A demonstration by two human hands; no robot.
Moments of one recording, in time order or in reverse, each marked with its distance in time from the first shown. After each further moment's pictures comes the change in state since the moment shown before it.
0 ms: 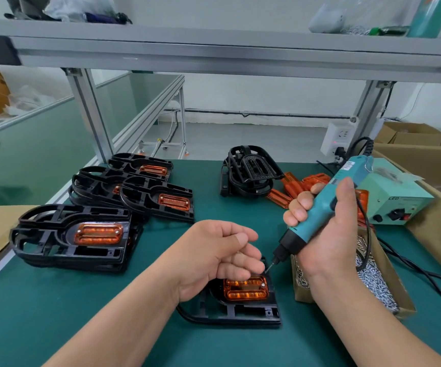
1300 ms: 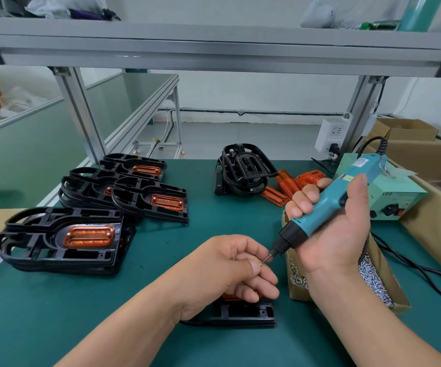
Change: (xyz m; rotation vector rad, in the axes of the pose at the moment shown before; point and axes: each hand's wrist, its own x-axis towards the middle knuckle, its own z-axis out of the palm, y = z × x) left_hand -0.002 -0.016 0.021 0.136 -0.167 0.022; right_hand -0.001 -0.010 0.001 0.117 0.014 -0.037
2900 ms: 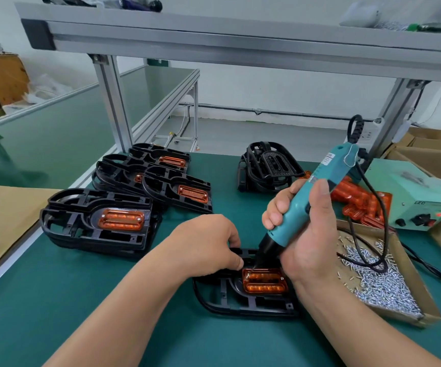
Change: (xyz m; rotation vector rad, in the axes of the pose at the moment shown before) left_hand -0.006 0.019 -0.059 1.254 0.312 -0.084; right_hand -0.023 0.056 0.028 -0.196 -0.288 0.061
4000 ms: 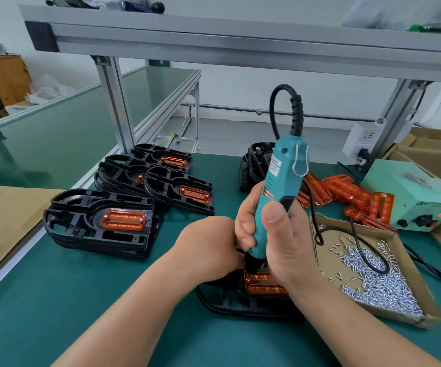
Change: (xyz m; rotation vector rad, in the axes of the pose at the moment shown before) left_hand 0.000 0.013 0.011 0.075 0.063 -0.082; right_hand -0.013 0.006 0.030 -0.303 -0.325 -0.007
